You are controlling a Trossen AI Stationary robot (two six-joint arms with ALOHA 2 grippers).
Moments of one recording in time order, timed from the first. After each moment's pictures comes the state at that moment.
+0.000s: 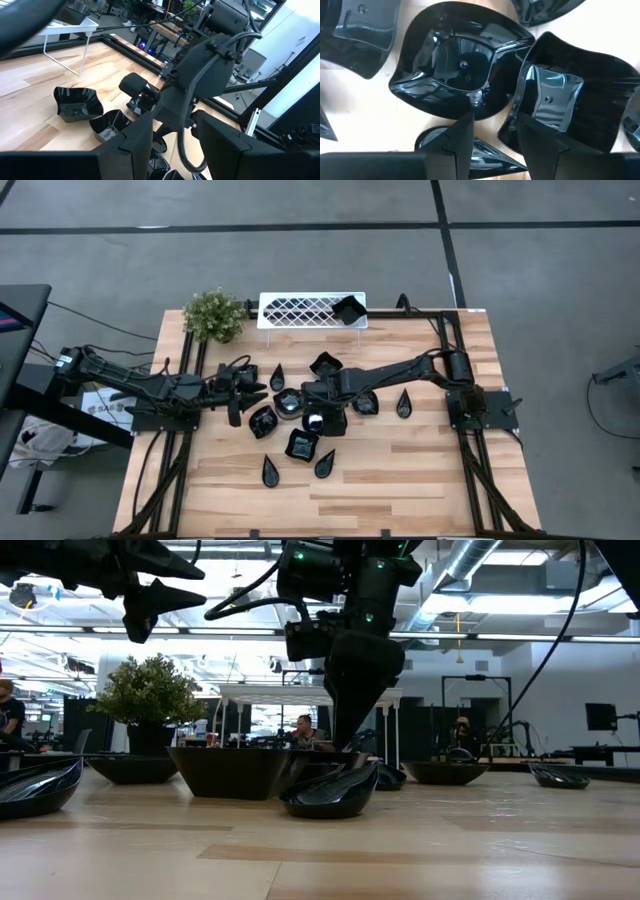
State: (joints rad) left arm -0.28 0.82 0.31 0.23 -0.43 -0.51; right arm 0.04 2.03 1.58 -0.83 0.06 -0.03
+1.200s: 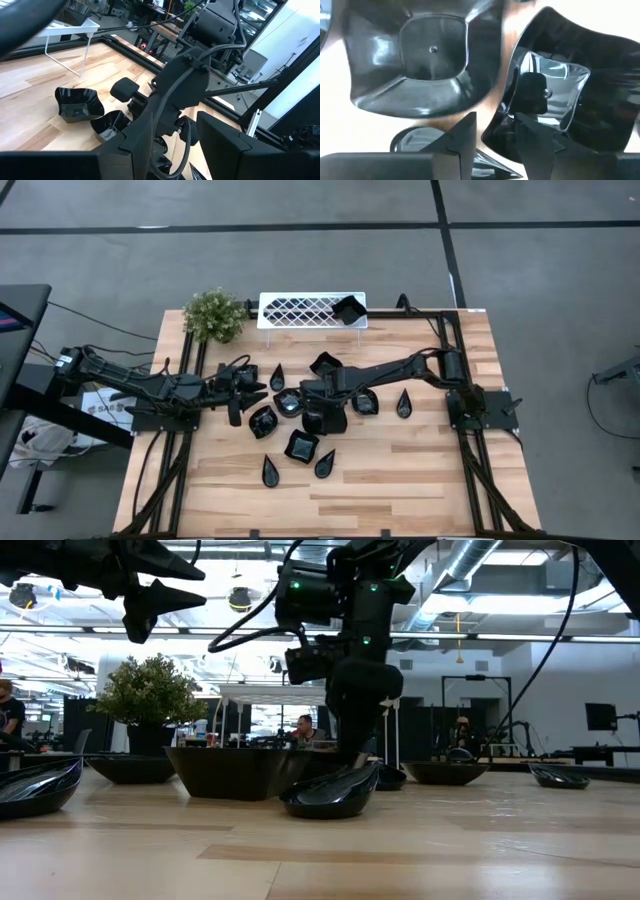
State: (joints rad) left arm -0.28 0.82 0.31 0.23 -0.44 -0.51; right arm 0.01 2.08 1.58 -0.85 0.05 -0.05
